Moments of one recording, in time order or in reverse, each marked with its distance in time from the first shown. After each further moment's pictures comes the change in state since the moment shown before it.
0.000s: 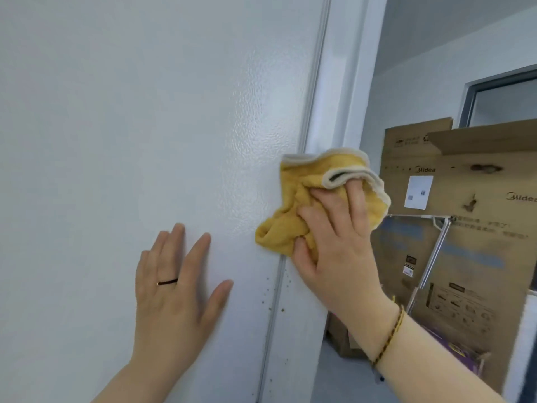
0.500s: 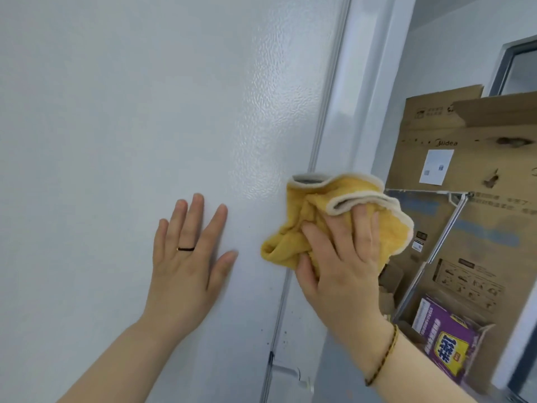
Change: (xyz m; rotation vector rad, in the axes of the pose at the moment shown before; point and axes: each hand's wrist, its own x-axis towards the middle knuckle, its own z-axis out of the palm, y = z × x) left_hand -0.015 -0.015 -0.003 0.024 -0.172 0.030; right_hand -0.059 -0.030 0.002 -0.105 -0.009 0.076
